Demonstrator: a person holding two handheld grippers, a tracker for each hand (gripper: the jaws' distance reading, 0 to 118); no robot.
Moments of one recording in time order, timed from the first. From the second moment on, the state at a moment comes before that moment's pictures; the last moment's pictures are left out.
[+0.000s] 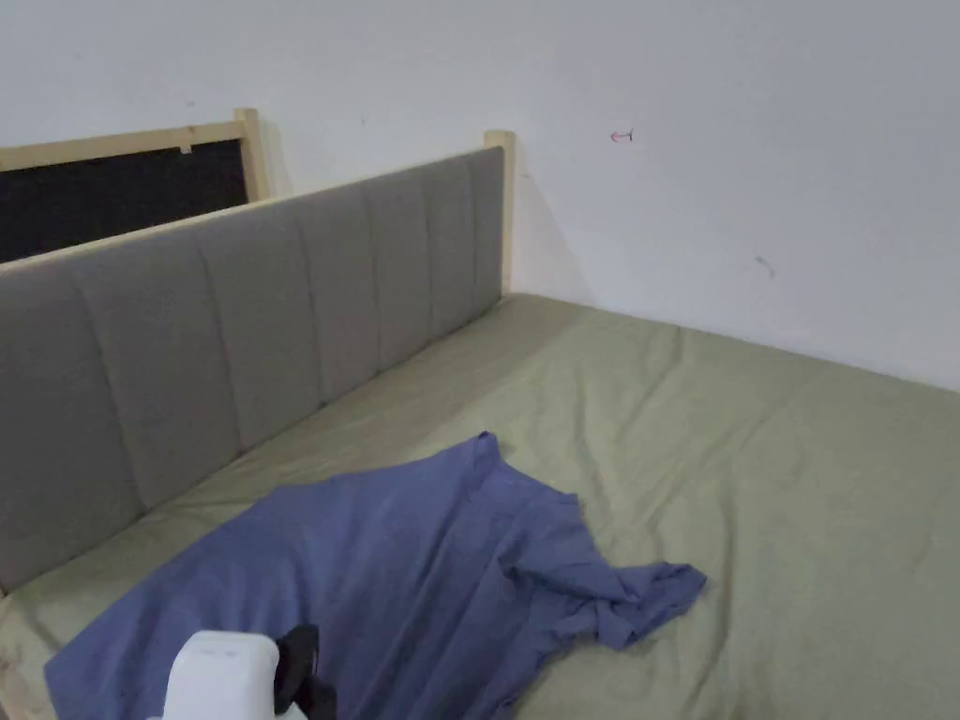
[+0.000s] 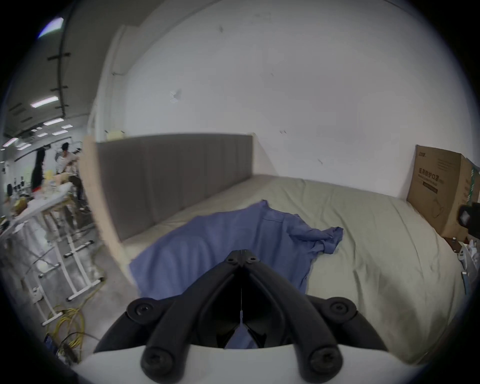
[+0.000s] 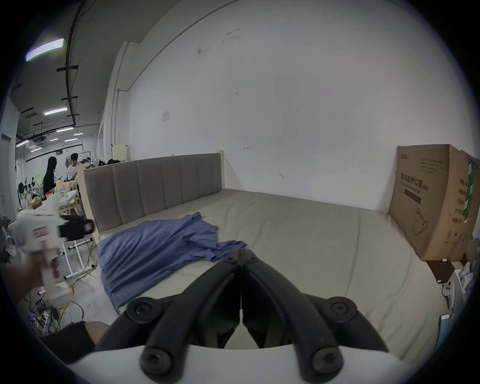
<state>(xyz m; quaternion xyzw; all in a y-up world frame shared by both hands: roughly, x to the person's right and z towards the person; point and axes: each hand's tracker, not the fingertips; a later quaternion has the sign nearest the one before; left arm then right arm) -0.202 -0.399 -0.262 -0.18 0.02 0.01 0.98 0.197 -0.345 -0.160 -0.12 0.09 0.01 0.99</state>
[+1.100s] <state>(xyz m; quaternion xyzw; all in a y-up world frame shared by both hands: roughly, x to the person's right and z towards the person) 0.061 -0.311 -0.465 -0.30 -0.24 -0.09 0.92 0.308 -0.295 -0.101 -0.08 -0.01 -0.07 0.99</state>
